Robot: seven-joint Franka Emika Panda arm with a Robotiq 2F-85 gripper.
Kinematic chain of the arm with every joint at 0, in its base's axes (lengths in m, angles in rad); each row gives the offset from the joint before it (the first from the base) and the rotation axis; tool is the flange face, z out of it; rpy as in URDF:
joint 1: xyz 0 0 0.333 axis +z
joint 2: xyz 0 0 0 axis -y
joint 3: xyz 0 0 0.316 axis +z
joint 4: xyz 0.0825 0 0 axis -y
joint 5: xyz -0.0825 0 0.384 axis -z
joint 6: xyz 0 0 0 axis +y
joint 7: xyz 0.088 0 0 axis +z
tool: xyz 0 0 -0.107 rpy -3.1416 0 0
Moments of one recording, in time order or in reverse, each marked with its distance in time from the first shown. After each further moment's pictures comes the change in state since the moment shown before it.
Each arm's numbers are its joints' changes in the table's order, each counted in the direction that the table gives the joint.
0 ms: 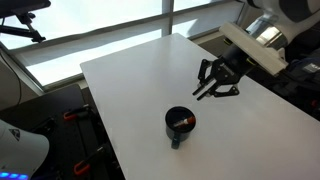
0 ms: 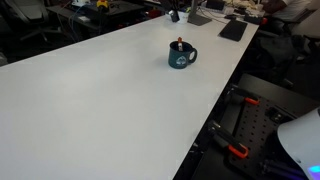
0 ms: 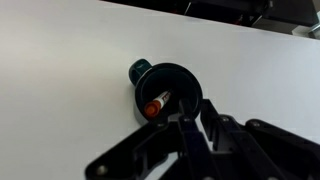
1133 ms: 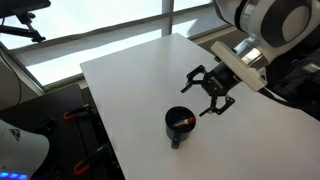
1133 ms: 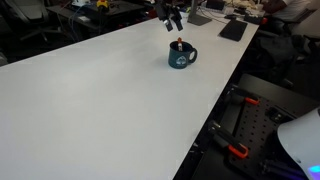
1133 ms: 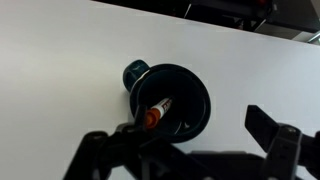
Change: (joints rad) arm 0.004 -0.080 -0.001 -0.003 0.000 0.001 0.000
